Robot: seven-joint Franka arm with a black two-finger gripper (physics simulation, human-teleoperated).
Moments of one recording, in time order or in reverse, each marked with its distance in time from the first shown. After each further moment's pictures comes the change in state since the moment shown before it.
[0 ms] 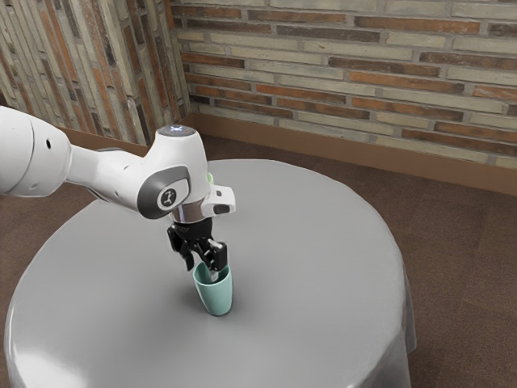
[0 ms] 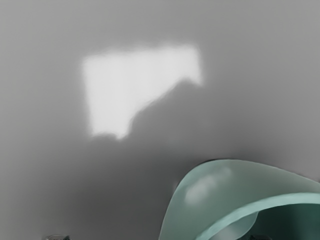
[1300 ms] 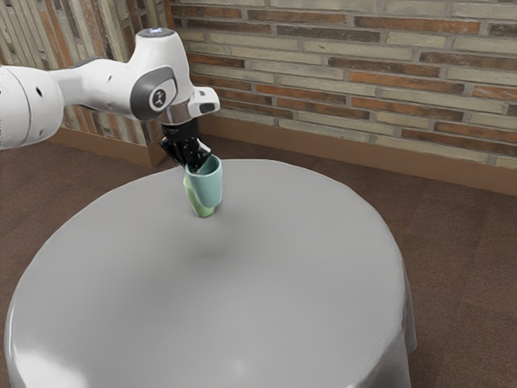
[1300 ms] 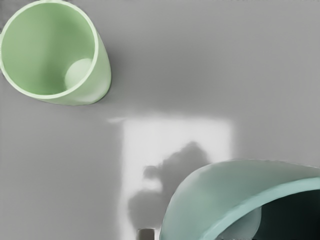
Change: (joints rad) arm 0.123 0.172 0.017 0.597 0.075 -0.264 0.008
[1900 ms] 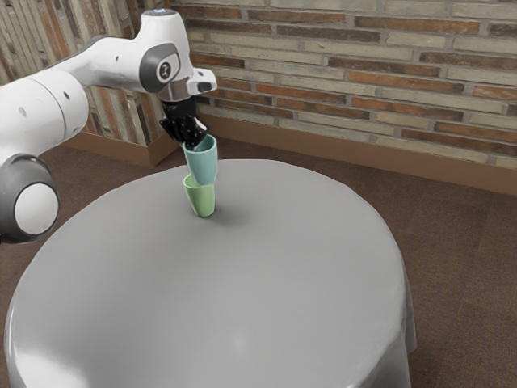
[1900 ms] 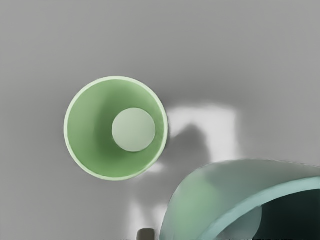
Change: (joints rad) arm 0.069 0.346 -0.034 0.567 0.028 -0.276 0.113
